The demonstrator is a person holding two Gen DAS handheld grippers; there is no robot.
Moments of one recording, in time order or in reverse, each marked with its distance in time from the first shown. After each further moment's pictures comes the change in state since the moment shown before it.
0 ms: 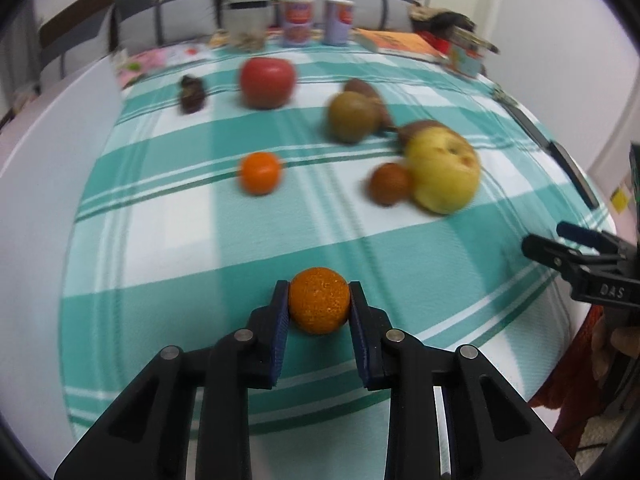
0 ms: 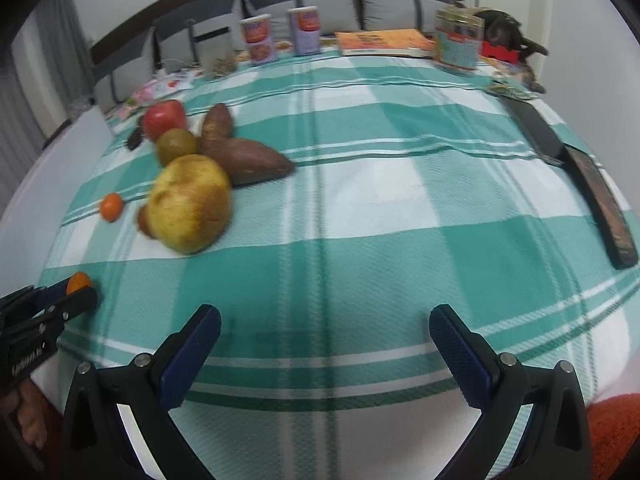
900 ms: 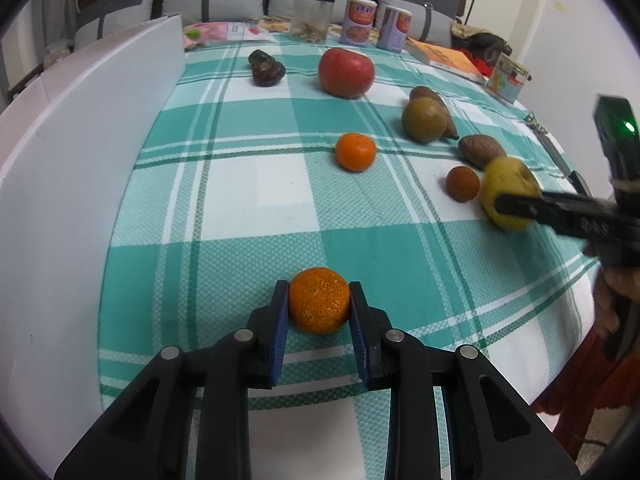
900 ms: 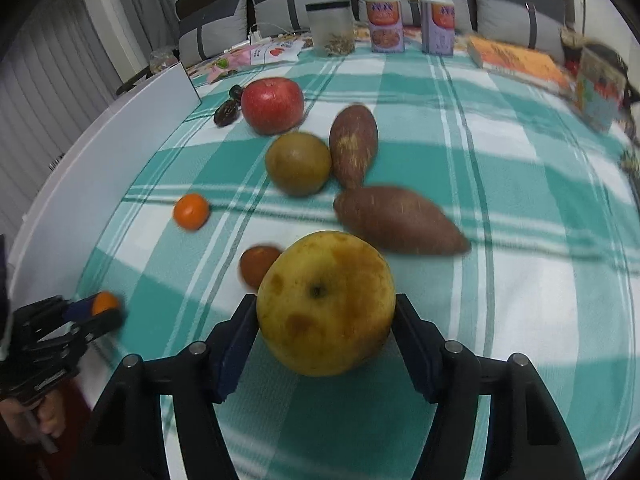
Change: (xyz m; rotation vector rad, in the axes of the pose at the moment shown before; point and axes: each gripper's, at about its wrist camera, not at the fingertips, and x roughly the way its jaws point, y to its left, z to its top) left arm -0.008 0.047 -0.018 -0.115 0.003 0.022; right arm 0.041 0.073 0.055 -0.215 0.098 0.232
